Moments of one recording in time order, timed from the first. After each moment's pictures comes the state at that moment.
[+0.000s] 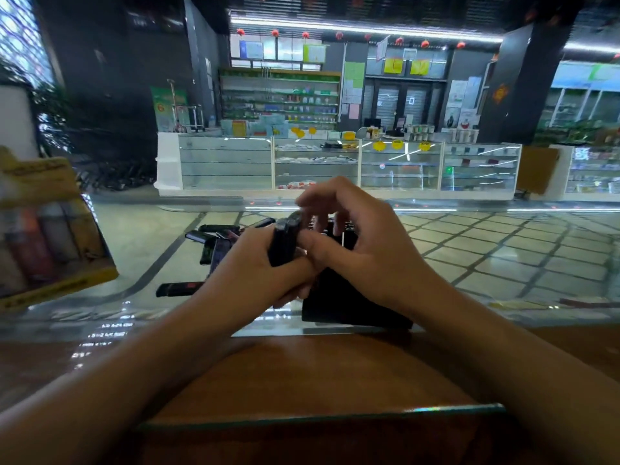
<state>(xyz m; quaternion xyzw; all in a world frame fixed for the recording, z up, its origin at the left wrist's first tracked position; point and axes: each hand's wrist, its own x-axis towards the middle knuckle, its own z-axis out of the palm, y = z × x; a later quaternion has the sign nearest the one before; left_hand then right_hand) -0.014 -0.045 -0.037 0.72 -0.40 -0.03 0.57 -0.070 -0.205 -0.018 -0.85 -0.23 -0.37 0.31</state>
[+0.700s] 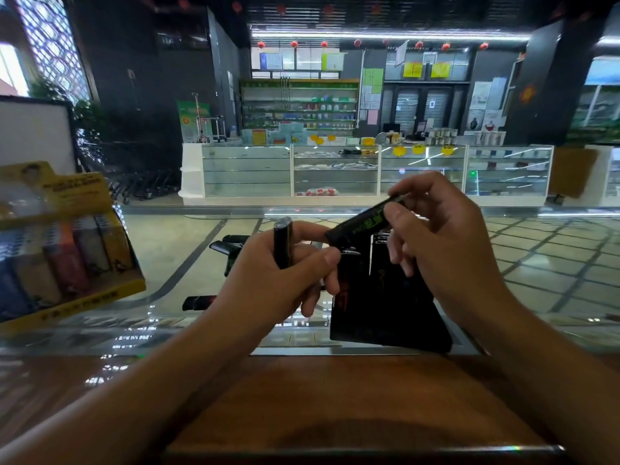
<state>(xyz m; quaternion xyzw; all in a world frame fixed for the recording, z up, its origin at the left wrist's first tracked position) -0.009 -0.038 -0.034 0.63 -0.37 -0.03 0.68 -0.067 -0.223 -0.018 -0.74 -0.10 -0.39 0.54</state>
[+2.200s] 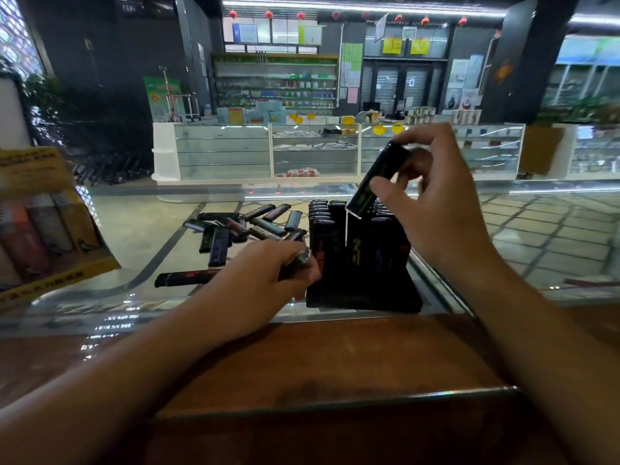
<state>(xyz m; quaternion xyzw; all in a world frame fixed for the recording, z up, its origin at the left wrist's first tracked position) 0.009 -0.041 -0.060 0.84 -0.45 0.02 0.32 -0.067 -0.250 -0.020 -0.80 -0.06 -0.48 0.35</state>
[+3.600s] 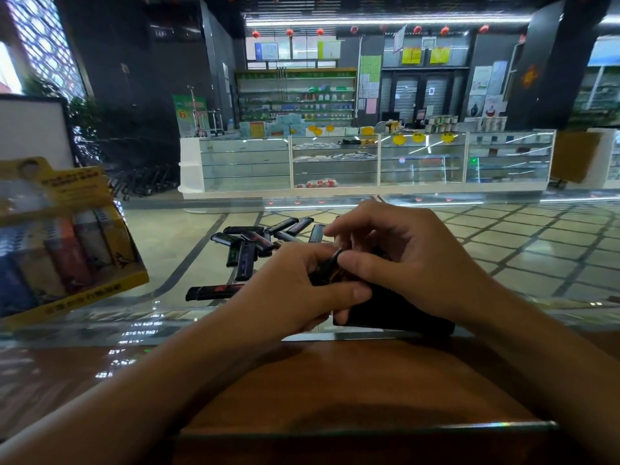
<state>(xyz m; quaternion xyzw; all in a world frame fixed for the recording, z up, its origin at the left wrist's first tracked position) -0.014 -0.039 -0.040 0.72 -0.43 -0.12 0.53 -0.070 -0.215 -0.027 -0.85 -0.25 -0.27 0.39</state>
